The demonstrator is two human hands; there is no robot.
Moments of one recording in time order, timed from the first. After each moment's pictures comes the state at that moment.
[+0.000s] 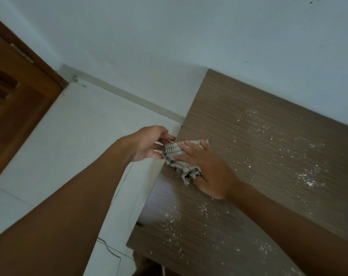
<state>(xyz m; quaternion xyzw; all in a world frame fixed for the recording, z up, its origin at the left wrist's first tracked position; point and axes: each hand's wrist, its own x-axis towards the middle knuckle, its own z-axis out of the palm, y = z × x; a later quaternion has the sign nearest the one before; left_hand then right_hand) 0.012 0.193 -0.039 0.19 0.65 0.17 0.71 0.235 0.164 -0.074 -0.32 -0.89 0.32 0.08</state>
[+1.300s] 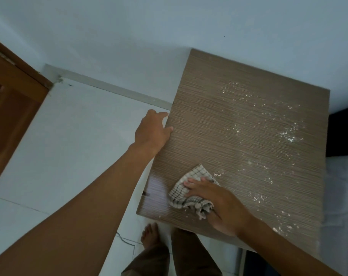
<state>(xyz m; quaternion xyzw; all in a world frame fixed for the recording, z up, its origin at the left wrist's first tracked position) 0.046 0.145 -0.034 0.58 0.74 0.11 0.33 0.269 0.006 -0.039 -0.41 -0.79 0.44 0.12</state>
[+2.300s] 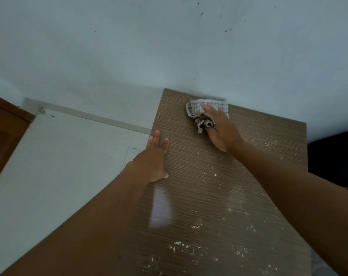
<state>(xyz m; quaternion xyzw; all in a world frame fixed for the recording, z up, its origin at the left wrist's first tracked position) 0.096 0.219 -0.026 0.68 0.60 -0.19 0.38 0.327 0.289 -0.060 -0.60 -0.73 0.29 0.11</state>
